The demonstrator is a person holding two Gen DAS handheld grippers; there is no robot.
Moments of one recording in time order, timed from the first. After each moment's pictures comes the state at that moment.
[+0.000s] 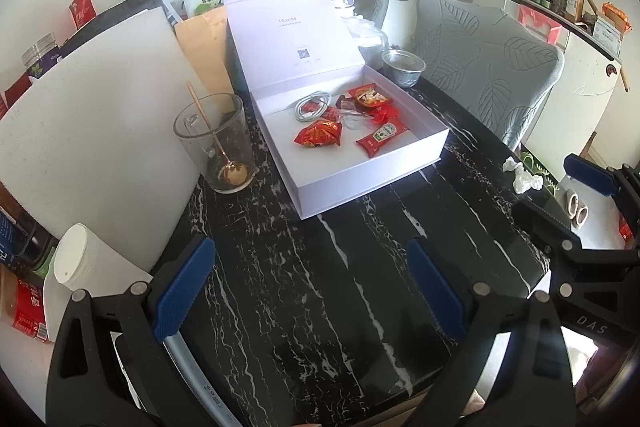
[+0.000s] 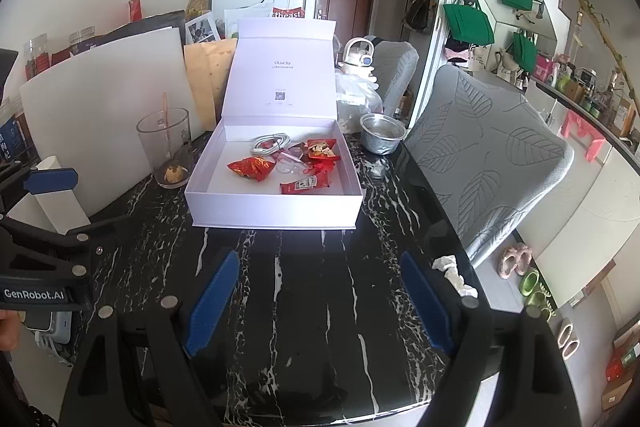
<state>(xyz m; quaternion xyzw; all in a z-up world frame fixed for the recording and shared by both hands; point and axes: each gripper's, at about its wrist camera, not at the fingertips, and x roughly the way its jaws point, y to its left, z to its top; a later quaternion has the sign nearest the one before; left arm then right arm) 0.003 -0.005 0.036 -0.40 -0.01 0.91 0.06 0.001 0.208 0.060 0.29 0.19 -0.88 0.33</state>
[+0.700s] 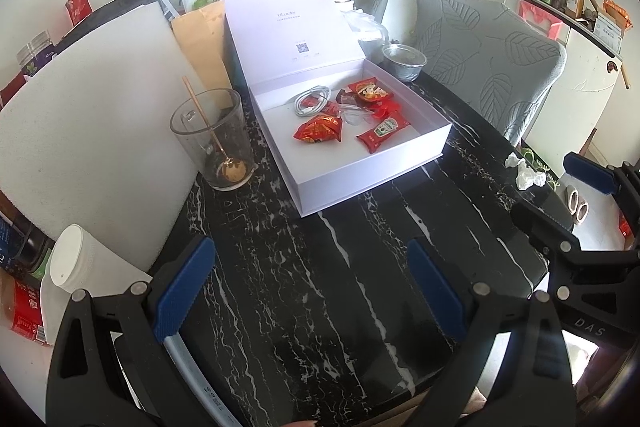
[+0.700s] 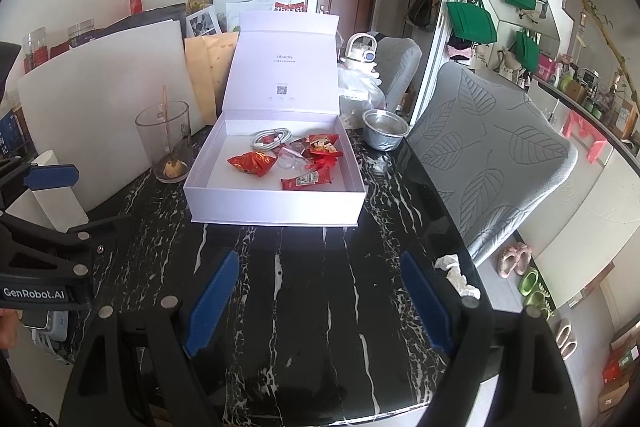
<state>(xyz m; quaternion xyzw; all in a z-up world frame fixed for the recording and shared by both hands) -0.001 -0.003 0.031 -0.41 0.00 0.91 0.06 -0.001 0.202 0.055 0.29 0.20 -0.88 0.32</state>
